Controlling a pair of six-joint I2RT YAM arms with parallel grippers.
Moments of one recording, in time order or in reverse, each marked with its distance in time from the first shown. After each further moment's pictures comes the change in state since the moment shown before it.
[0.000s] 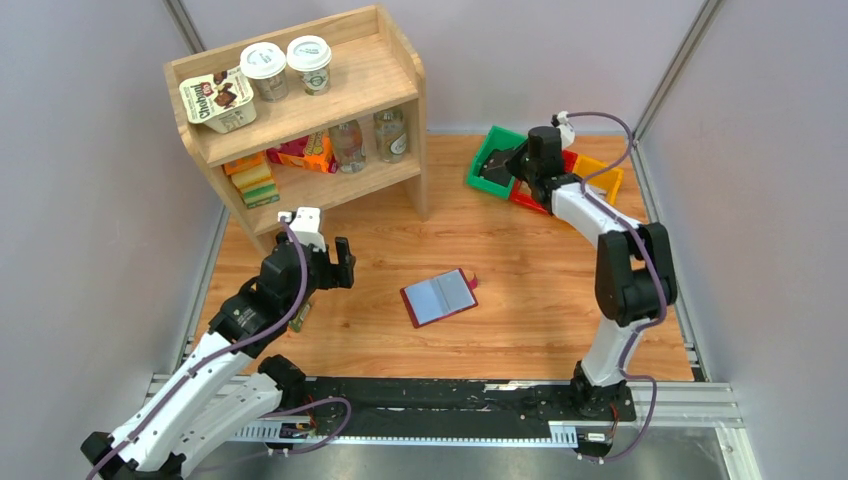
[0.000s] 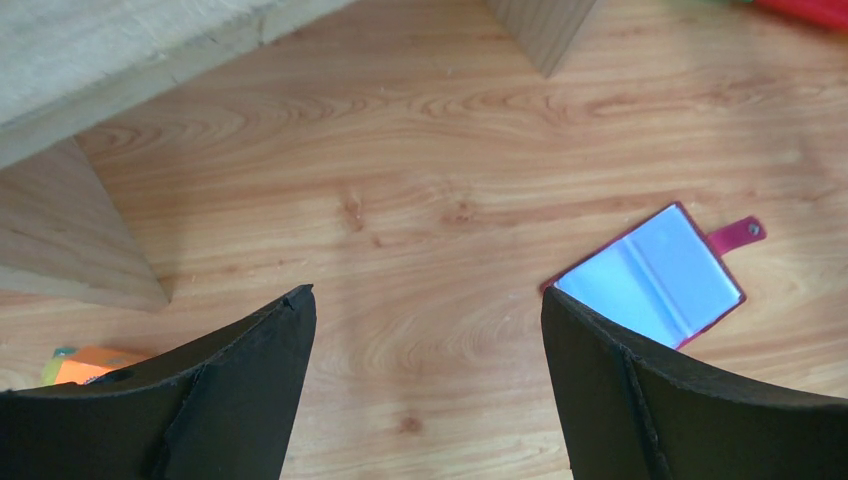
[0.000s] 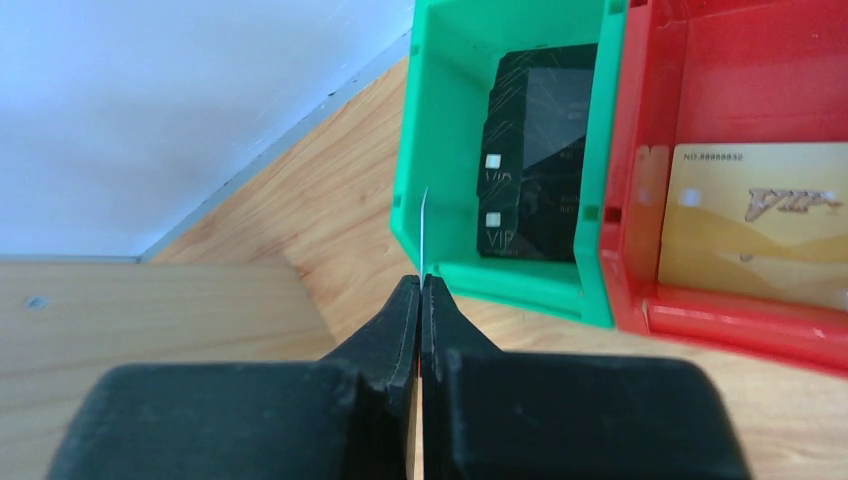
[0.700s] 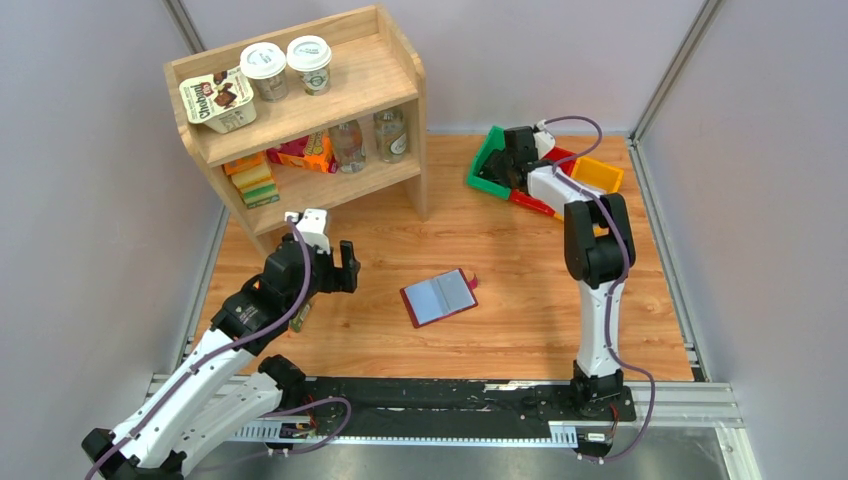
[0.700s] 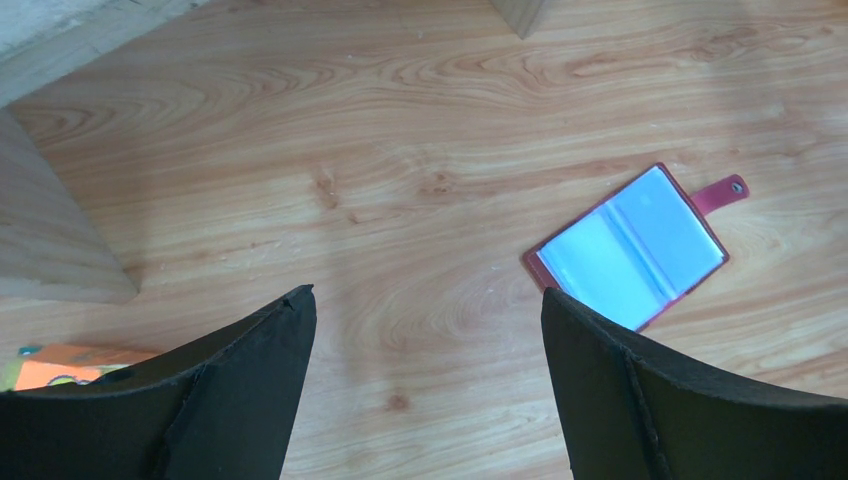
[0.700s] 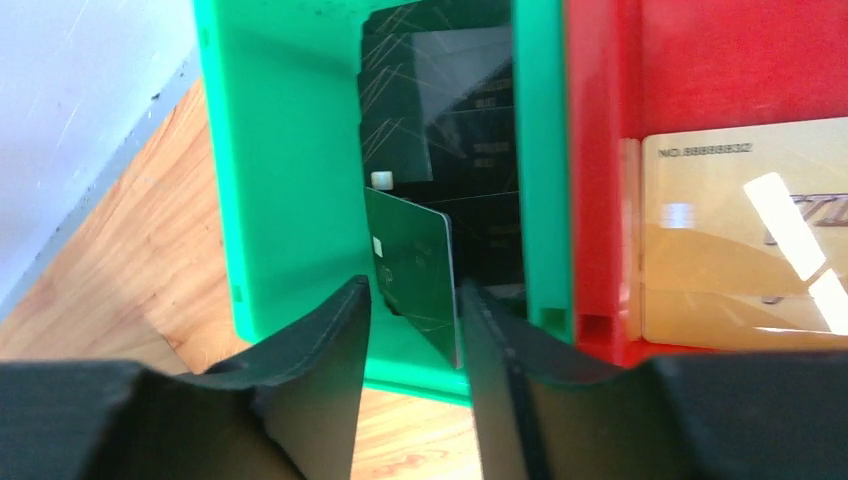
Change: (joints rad) left arm 0.001 0.031 0.007 -0.043 0.062 -0.003; right arm 0.010 0.400 0.365 -0.232 0.099 0.065
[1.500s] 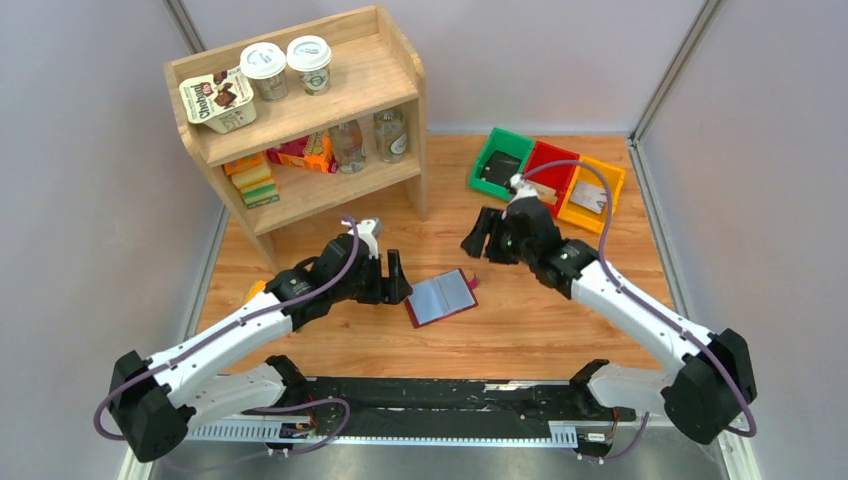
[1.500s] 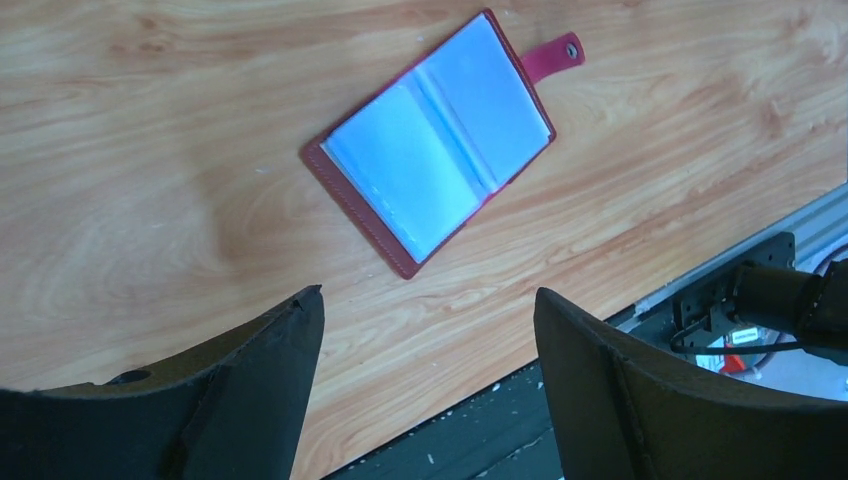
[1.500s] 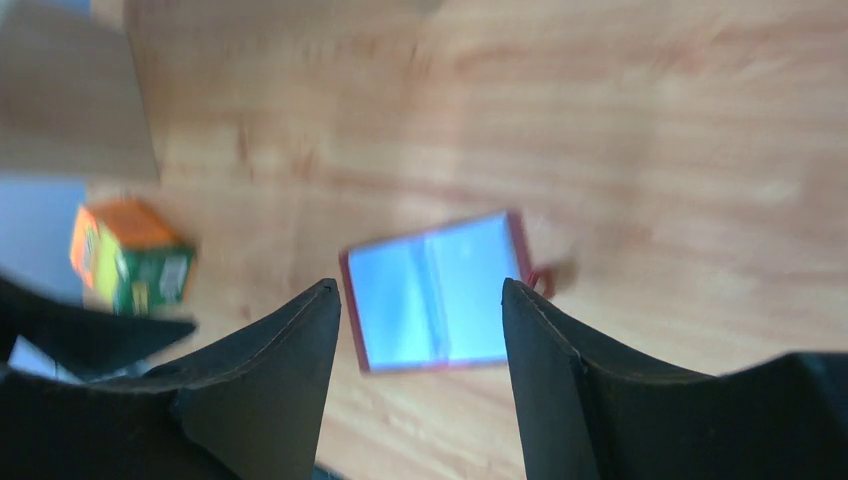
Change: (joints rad) left arm -0.133 0.286 0.013 0.077 0.291 -0.324; right arm 0.298 -0.946 -0.682 -0.172 -0.178 -0.227
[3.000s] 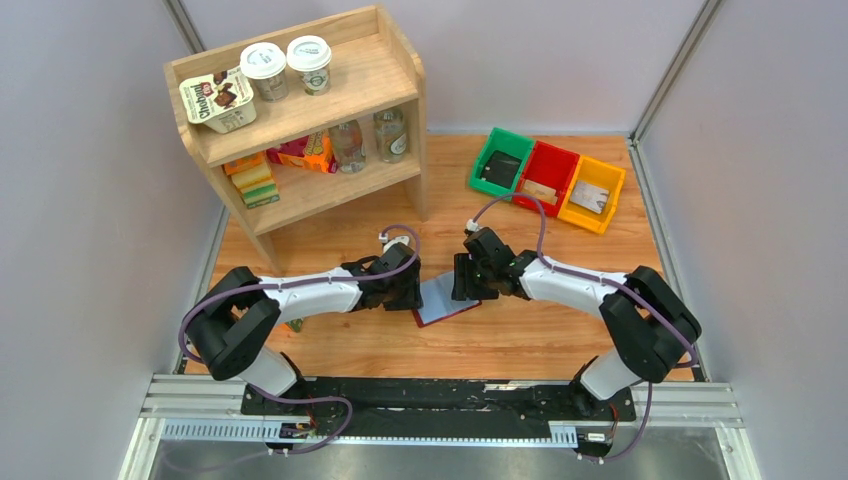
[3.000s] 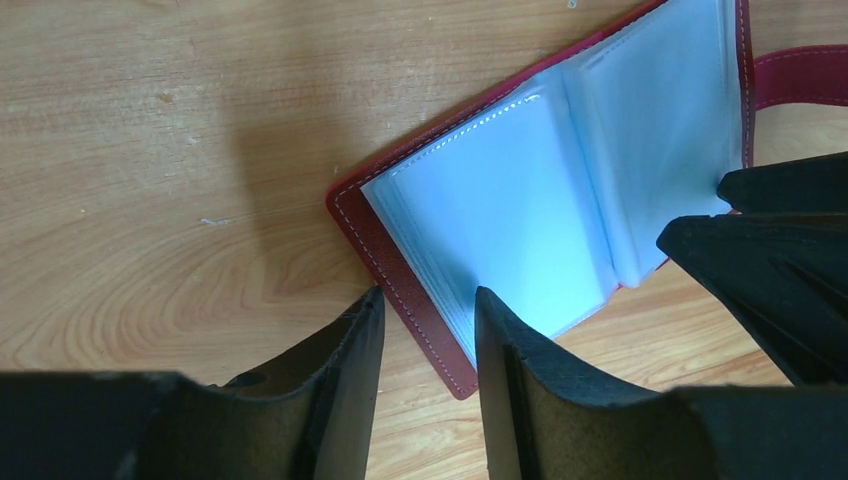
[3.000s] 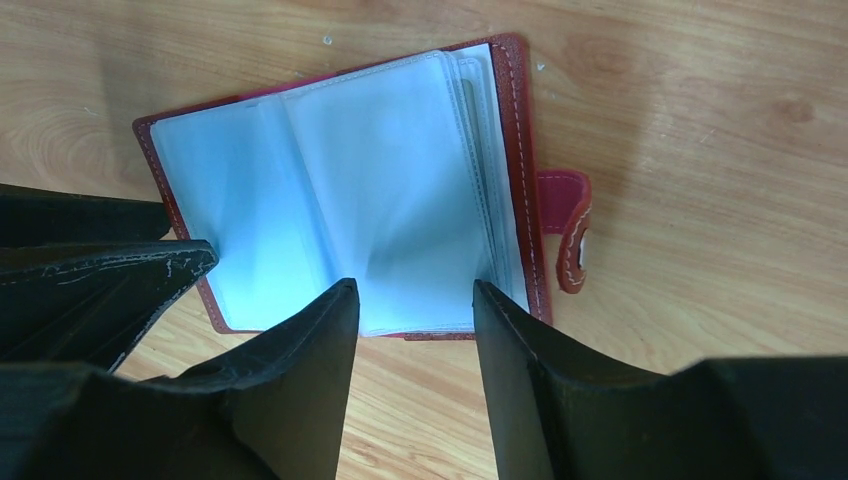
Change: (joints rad) left arm -0.111 0.569 0.003 0.267 -0.094 -0.195; right arm 0.182 0.301 -0.170 0.064 -0.070 -0.045
